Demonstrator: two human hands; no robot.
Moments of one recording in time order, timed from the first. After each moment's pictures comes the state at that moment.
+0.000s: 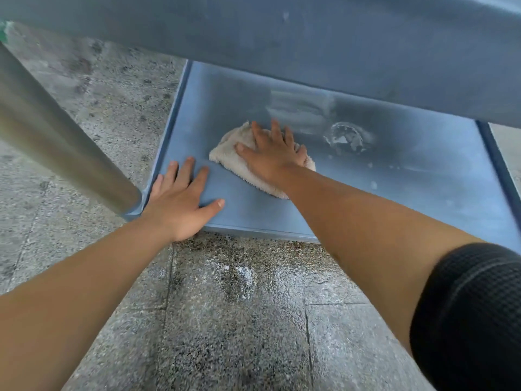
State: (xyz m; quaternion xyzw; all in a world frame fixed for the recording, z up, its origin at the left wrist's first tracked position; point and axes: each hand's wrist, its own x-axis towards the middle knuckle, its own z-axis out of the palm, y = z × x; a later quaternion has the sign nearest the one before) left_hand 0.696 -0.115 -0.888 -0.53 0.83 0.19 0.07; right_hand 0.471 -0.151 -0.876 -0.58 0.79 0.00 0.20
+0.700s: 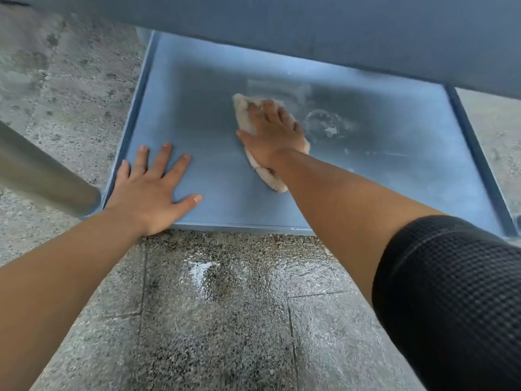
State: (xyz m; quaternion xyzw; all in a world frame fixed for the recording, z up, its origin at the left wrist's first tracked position) left_hand 0.687 -0.127 -0.895 -0.50 0.86 0.09 0.09; right_hand 0.410 -0.154 -0.886 -0.59 0.80 -0.02 0.13
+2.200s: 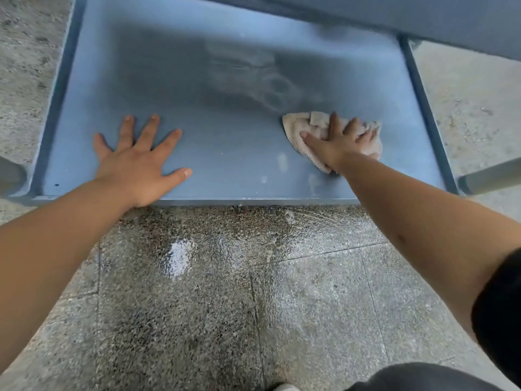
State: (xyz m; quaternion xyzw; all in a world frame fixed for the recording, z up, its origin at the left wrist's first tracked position) left_hand 0.615 -0.107 -0.894 -0.48 0.87 0.07 0.10; right_hand 0.240 -0.008 -0.872 -0.35 0.92 0.03 0.19
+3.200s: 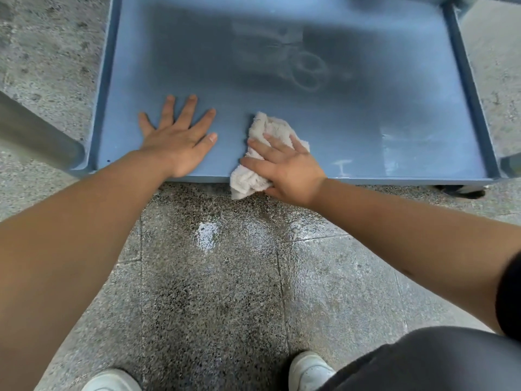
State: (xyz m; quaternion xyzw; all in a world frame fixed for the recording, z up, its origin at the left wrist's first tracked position) left_hand 0.616 -0.112 -0.889 -0.47 0.86 0.15 0.13; right_hand 0.389 0.030 -0.882 -0.82 0.57 0.00 0.07
